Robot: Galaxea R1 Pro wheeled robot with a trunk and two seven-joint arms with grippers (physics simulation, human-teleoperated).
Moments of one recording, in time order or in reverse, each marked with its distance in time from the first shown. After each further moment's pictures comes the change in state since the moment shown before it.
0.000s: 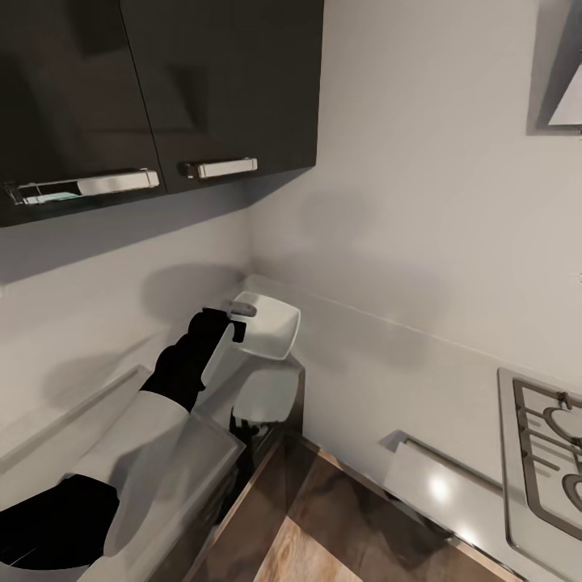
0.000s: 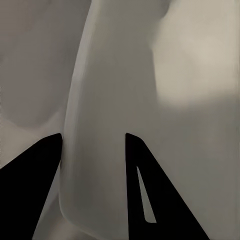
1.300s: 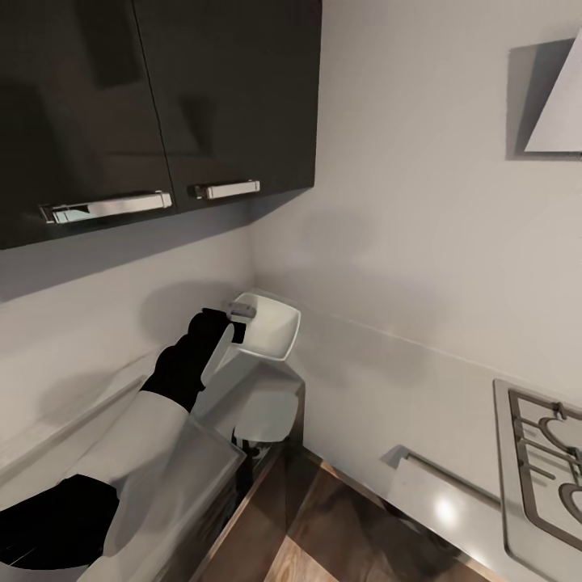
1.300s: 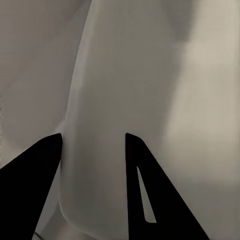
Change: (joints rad) left arm 0.000 0.002 0.000 0.007 0.005 0.000 0.000; right arm 0.000 0.000 0.000 -0.001 0.000 -0.002 0.000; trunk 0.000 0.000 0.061
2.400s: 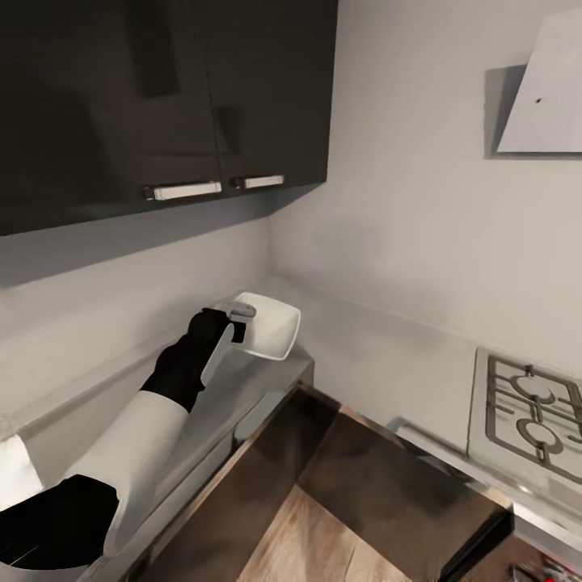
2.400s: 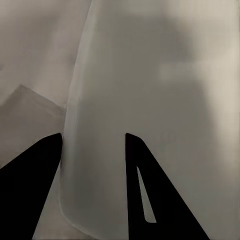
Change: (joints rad) left arm 0.000 0.000 0.000 -0.005 0.001 0.000 0.000; right arm 0.000 0.000 0.000 0.000 0.000 0.000 -0.001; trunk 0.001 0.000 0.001
